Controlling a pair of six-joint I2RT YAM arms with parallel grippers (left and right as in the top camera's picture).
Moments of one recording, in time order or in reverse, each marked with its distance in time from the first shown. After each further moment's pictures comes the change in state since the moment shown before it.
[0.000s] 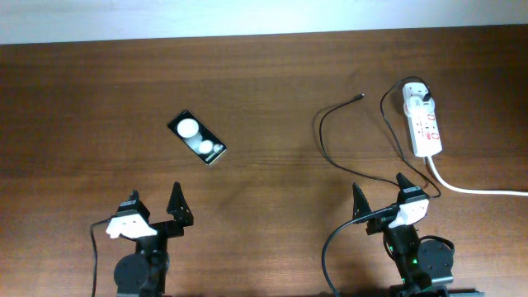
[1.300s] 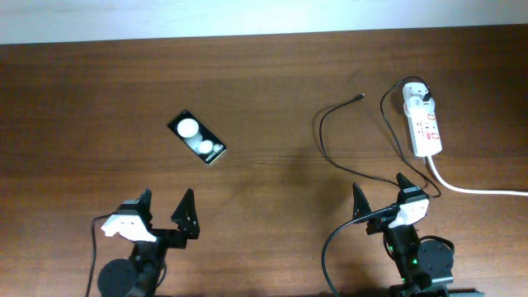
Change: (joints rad) left arm 0.000 0.040 0.246 -0.261 0.225 -0.045; right arm 0.000 -0.001 0.000 0.001 0.000 -0.001
